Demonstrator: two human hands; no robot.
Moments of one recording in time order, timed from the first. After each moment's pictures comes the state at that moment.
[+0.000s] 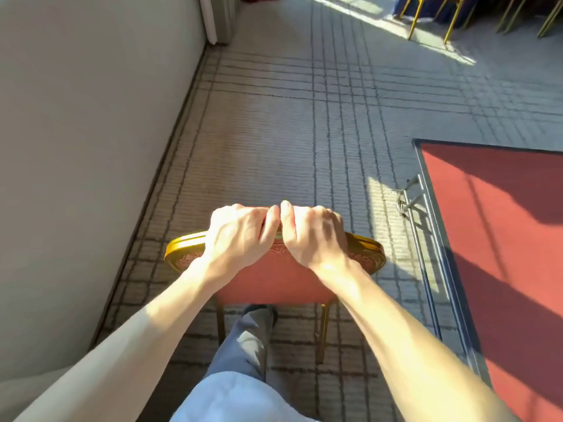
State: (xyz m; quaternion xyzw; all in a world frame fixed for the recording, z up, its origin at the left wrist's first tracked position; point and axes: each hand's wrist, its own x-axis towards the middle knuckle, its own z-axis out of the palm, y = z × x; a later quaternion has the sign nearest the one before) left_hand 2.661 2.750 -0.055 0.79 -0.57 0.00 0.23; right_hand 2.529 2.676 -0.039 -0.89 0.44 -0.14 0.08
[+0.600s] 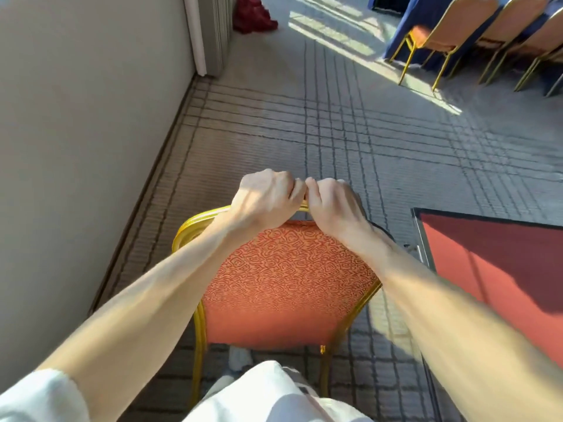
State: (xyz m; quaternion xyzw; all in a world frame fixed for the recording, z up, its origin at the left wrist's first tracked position) left_hand 2.860 2.379 -0.010 0.74 -0.64 0.02 0.20; right_hand 2.722 2.314 -0.001 -0.89 0.40 -0.17 0.15
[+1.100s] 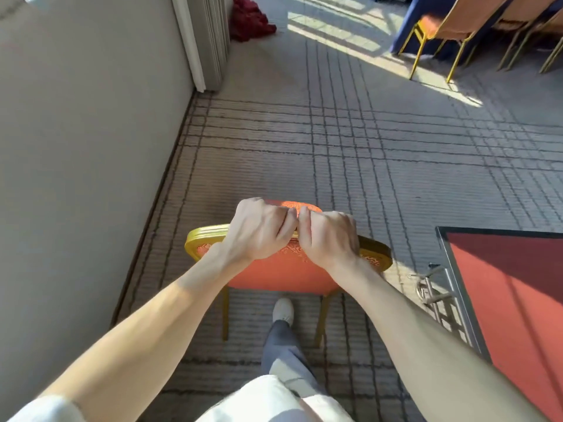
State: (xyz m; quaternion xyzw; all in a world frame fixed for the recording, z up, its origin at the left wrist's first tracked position) left_hand 2.947 2.253 -0.043 0.69 -0.67 0.03 0.28; right_hand 2.797 2.192 -0.047 -0.88 0.38 -0.27 0.04
